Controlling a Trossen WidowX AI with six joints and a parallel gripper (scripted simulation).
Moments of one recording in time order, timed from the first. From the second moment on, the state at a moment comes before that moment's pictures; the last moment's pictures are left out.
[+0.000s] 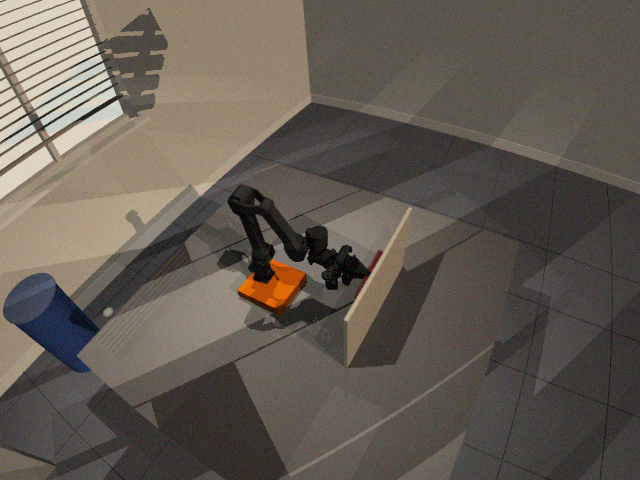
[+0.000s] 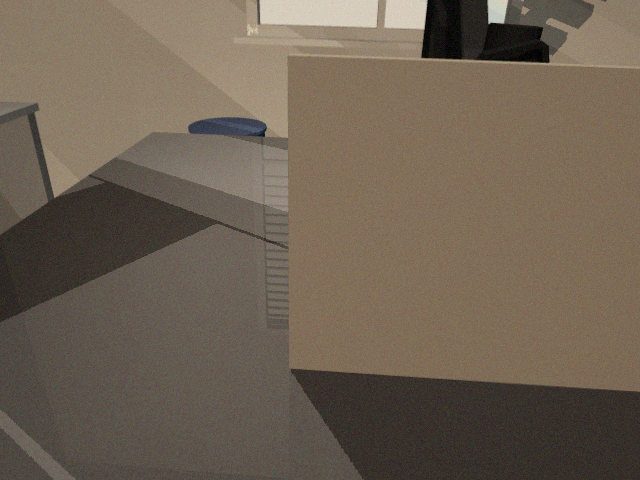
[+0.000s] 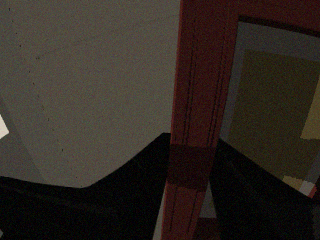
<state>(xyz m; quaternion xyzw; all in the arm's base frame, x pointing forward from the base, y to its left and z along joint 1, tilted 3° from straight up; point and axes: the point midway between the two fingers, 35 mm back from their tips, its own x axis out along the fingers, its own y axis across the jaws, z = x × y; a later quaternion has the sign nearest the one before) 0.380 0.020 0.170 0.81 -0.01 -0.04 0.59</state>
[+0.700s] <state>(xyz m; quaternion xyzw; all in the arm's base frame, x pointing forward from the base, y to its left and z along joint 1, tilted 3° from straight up) 0.380 0.025 0.172 0.81 -0.01 -0.04 0.59</state>
